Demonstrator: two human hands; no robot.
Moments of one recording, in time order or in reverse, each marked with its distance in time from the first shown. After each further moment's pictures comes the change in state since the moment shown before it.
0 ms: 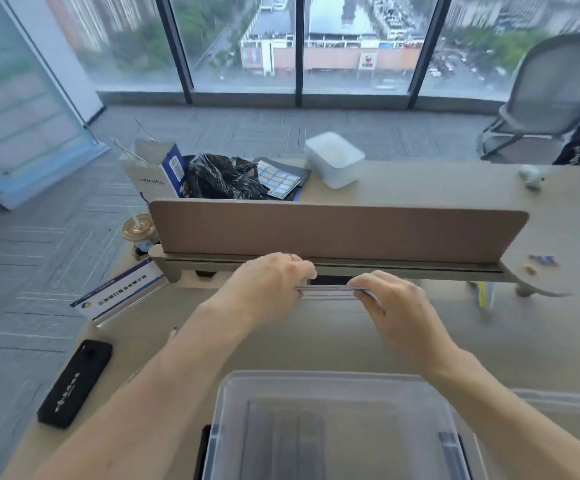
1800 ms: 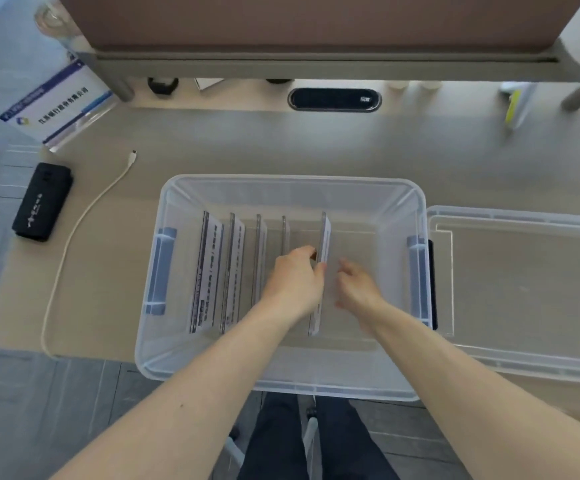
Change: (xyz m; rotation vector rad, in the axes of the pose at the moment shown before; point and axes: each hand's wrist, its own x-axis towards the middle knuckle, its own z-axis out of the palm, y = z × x) left_hand -0.113 0.143 0.259 -0.596 -0.284 -0.741; right_hand -0.236 0.051 0.147 0.668 -0.571 1.162
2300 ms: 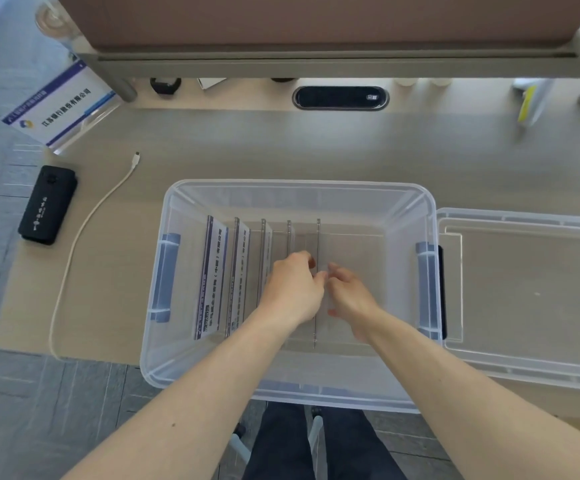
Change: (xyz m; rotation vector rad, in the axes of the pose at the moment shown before) left_hand 0.005 -0.010 -0.005 -0.046 -0.007 -0.081; right_hand 0.008 0.003 0.020 0.122 -0.092 0.011
